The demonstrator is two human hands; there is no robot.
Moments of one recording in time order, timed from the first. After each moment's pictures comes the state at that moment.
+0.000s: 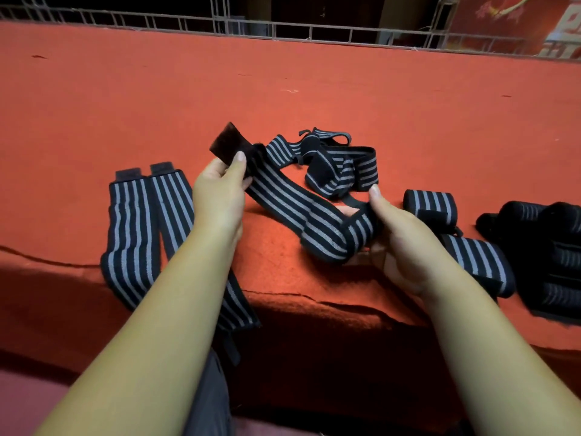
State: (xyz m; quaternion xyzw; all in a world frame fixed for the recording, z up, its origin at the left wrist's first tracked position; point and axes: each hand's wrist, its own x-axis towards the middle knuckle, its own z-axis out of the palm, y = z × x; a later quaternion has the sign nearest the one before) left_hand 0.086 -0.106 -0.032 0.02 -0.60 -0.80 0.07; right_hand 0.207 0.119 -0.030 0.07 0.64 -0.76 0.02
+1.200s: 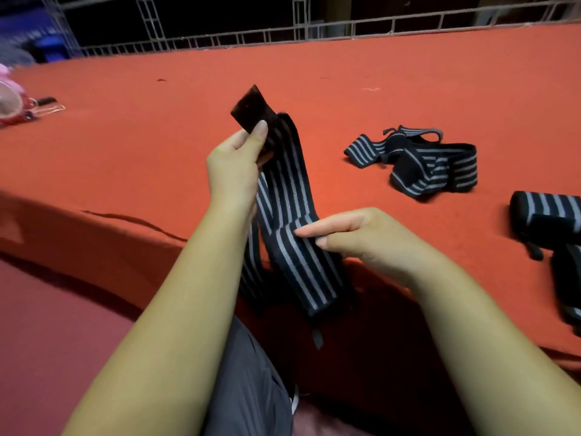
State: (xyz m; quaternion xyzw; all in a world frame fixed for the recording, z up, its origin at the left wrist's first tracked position) left_hand 0.093 -0.218 0.006 -0.02 -0.62 -0.75 0.22; right_hand 0.186 -0.001 -0.027 -0.16 0.78 -0.60 0.12
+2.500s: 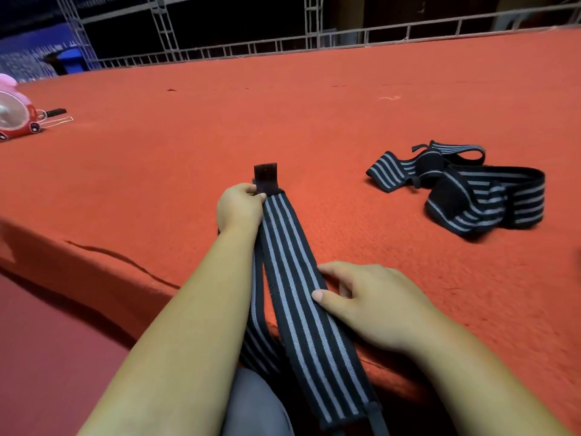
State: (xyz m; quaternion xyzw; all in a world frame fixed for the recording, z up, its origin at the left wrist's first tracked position) left_hand -0.084 -0.284 -0.091 0.19 -0.88 -0.39 0.17; right_hand 0.114 -0.022 -0.072 -0.18 0.95 -0.24 0.03
